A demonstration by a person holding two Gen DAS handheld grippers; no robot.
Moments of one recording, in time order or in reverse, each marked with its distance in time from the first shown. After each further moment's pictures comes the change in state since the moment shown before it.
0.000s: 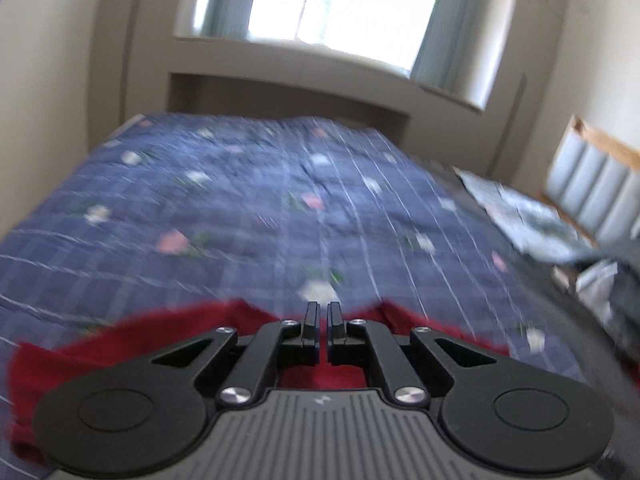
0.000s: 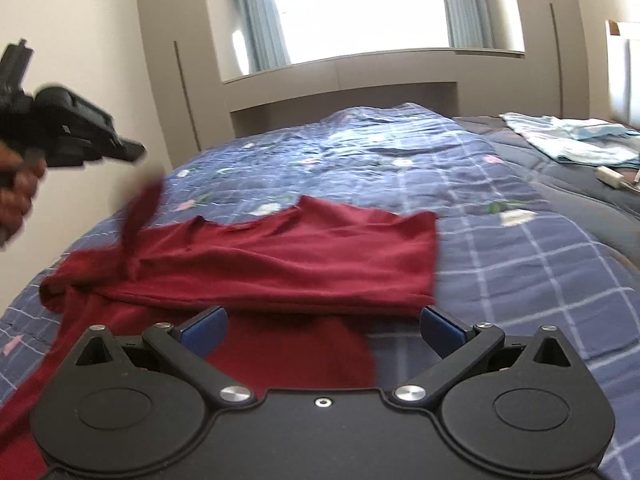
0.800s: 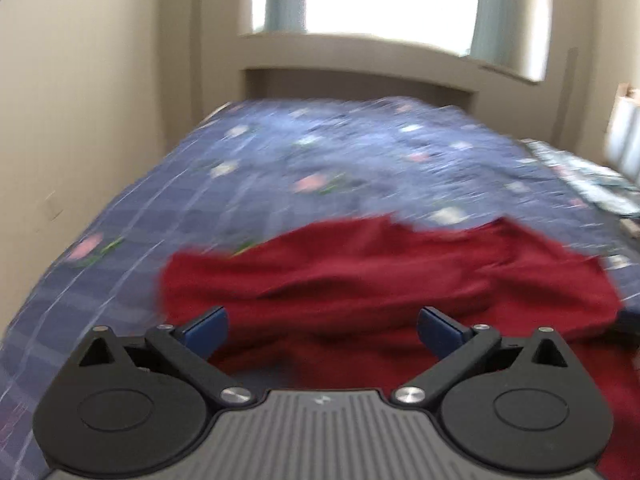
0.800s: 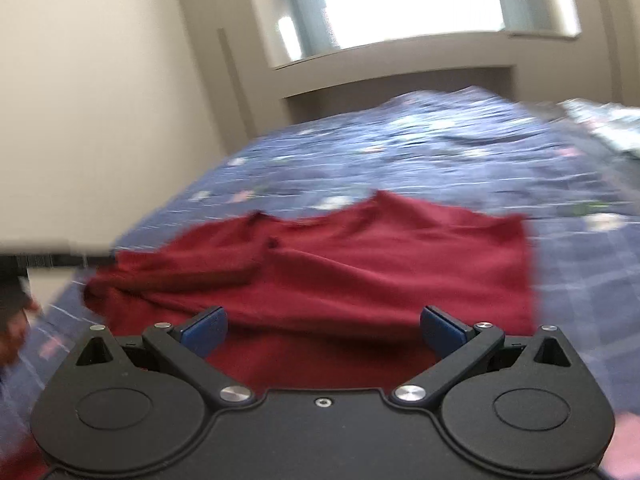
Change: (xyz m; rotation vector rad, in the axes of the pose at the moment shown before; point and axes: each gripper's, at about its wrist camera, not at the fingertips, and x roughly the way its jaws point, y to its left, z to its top) left arm -0.092 0.117 -0.095 -0.001 0.021 0.263; right arm 0.054 0.036 0.025 -0.005 0.066 0.233
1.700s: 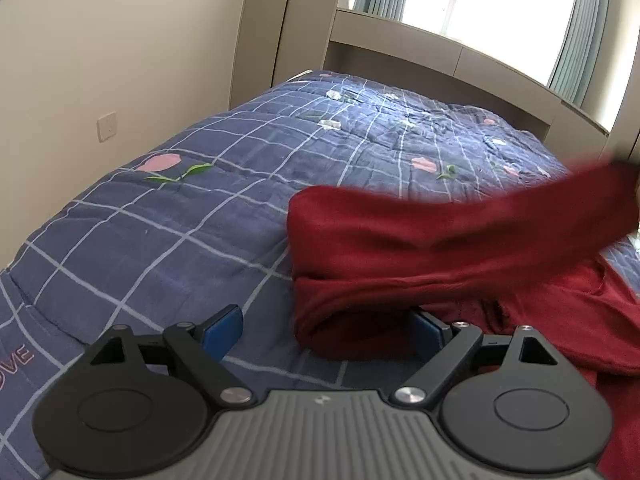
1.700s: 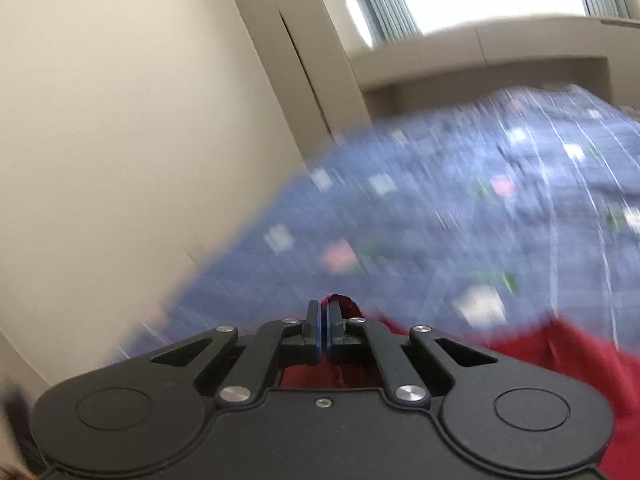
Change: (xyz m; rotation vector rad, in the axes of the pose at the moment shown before) left arm 0.045 0.089 -0.023 -0.237 0.022 0.052; right arm 0.122 0.078 0.153 0.004 0.019 0.228
